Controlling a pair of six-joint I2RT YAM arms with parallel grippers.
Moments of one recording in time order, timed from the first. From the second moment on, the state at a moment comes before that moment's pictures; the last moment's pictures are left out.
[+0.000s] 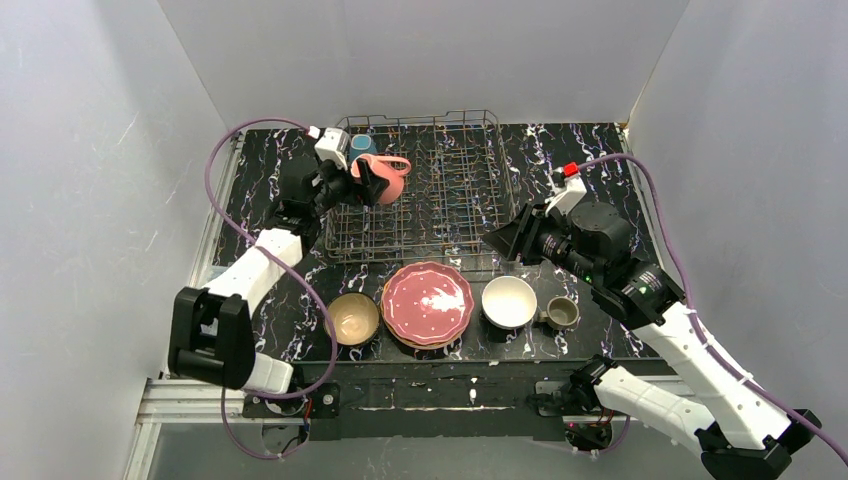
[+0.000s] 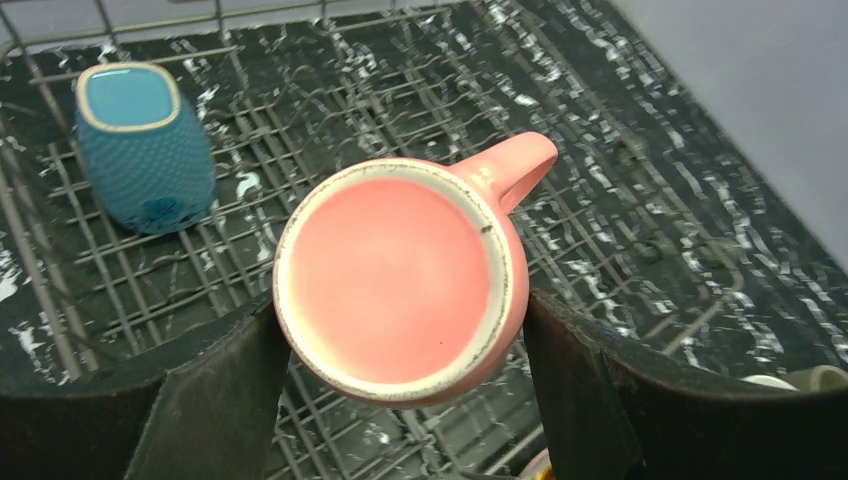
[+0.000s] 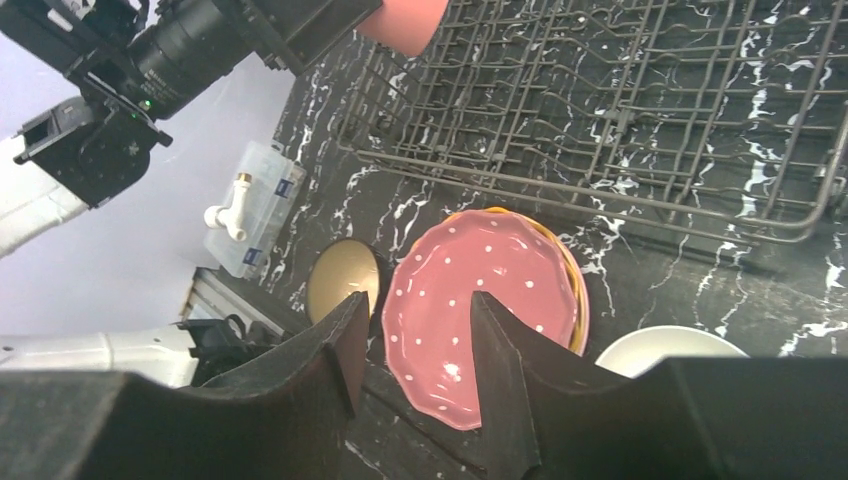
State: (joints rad) left arm -0.24 1.39 0.94 0.25 0.37 -0.24; right arm 0.69 0.82 1.03 -0.50 -0.07 0.65
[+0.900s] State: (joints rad) left arm -0.20 1.83 1.20 0.13 0.17 0.06; right arm 0.69 0.83 1.02 -0.53 0.01 0.54
